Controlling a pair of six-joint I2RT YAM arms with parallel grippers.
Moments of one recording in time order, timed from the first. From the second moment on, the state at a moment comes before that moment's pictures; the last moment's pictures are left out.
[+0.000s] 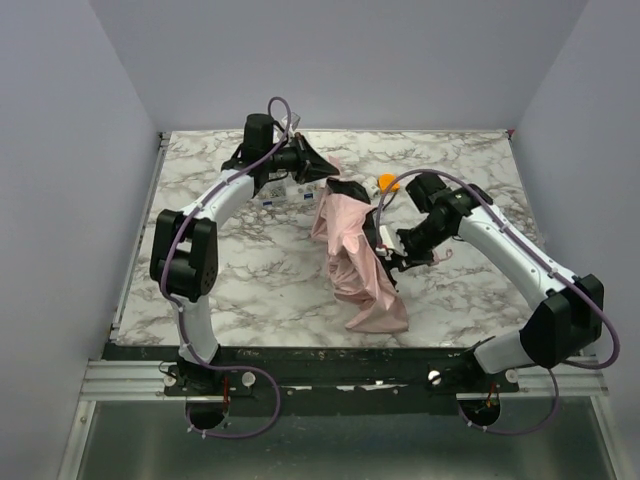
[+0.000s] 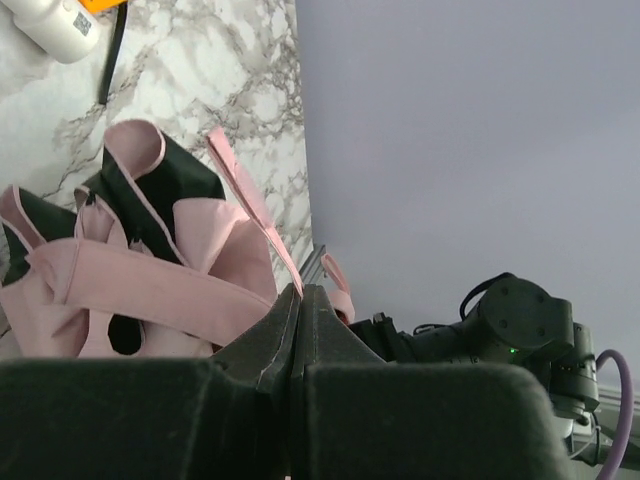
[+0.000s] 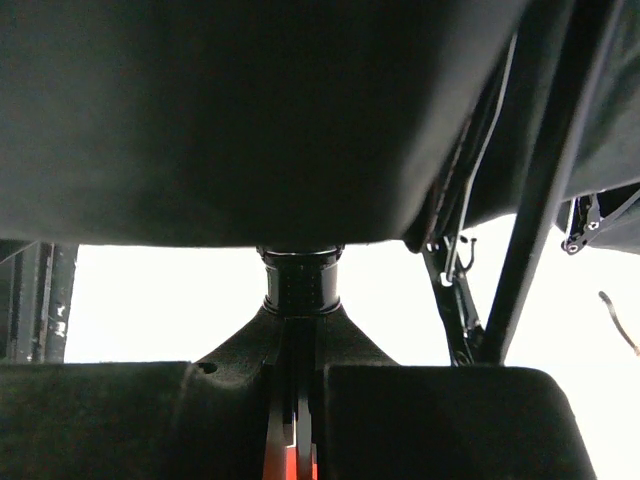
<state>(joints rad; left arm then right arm) -0.28 1.92 1.52 0.01 0.90 -1.10 0.47 1.44 1.27 -1.22 -0.54 -1.40</state>
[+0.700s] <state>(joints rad) -0.34 1.94 1.56 -0.04 0.99 -1.01 0.37 2.02 1.71 -1.20 -0.59 -1.07</state>
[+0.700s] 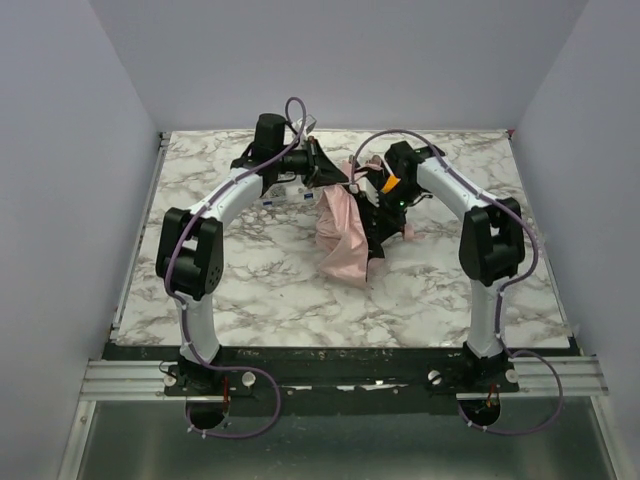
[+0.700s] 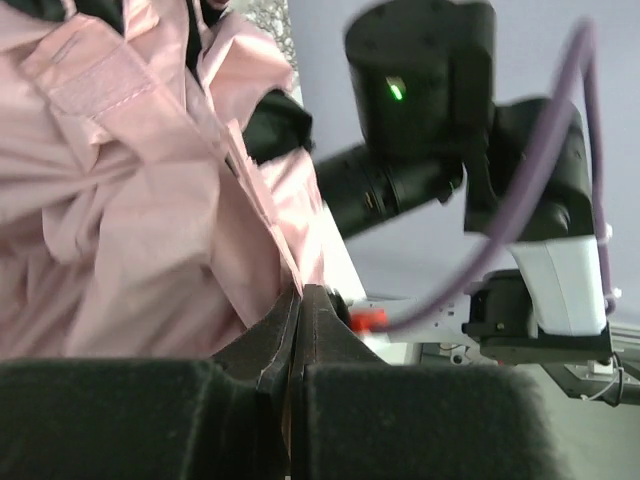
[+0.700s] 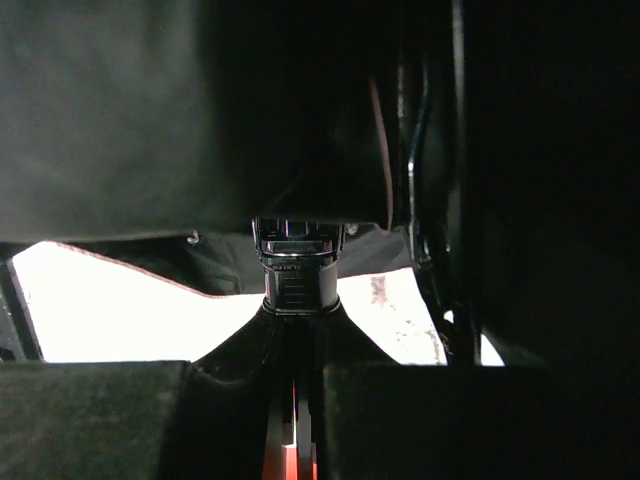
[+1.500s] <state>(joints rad) -0.33 1.73 1.29 -0.02 0.99 -0.97 0.33 2.28 1.78 -1.39 -0.81 -1.15</state>
